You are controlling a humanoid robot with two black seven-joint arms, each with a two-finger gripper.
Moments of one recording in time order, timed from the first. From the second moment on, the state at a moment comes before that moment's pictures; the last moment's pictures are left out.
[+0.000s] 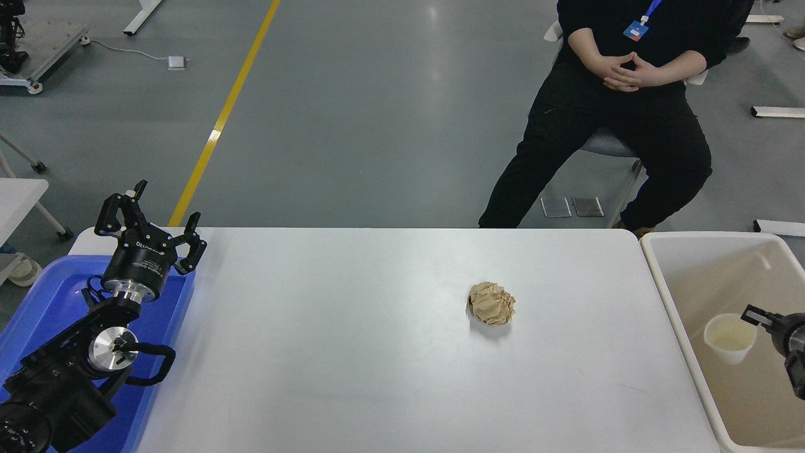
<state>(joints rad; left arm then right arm) -0.53 0.39 -0.87 -0.51 0.08 -0.53 -0.58 0.69 -0.37 -0.50 -0.08 -0.52 0.01 0.18</state>
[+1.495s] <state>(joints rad) -0.53 0.39 -0.87 -0.51 0.08 -0.53 -0.58 1.10 -0.51 0.41 0.41 -0.12 -0.09 0.18</state>
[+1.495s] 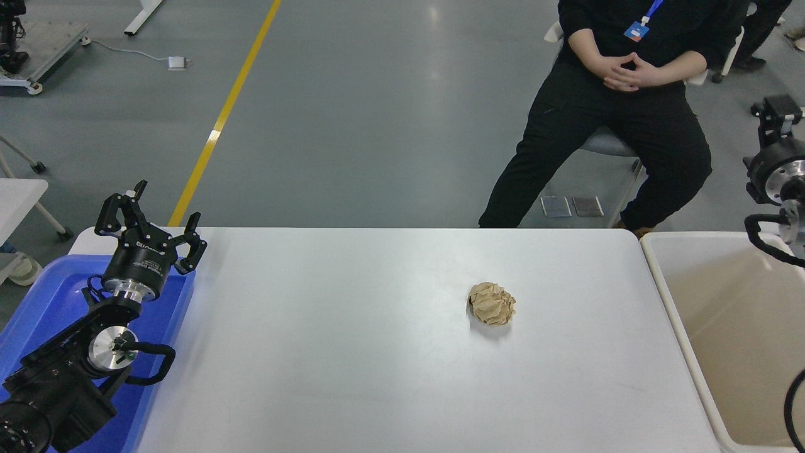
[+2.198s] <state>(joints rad) -0.53 0.39 -0.87 -0.51 0.08 -0.53 -0.58 0.87 -0.44 0.69 0.70 -0.16 -0.01 0.40</state>
